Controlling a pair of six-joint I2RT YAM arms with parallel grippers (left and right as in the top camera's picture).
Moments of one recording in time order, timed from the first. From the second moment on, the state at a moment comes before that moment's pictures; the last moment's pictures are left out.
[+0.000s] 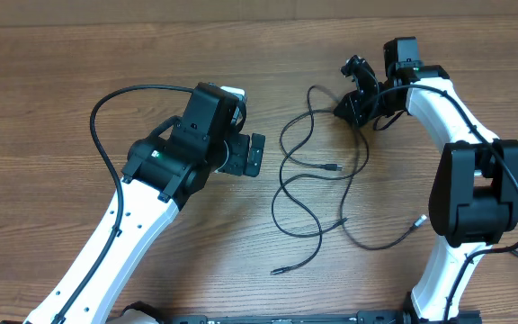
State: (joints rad) left arm -0.50 1.39 1.35 -0.92 -0.04 -0.25; right arm 0.05 2.09 1.58 -0.73 -0.53 -0.35
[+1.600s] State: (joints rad) left arm -0.50 1.39 1.35 -0.92 -0.04 -0.25; right arm 0.05 1.74 2.51 -0.74 -0.63 -0.12
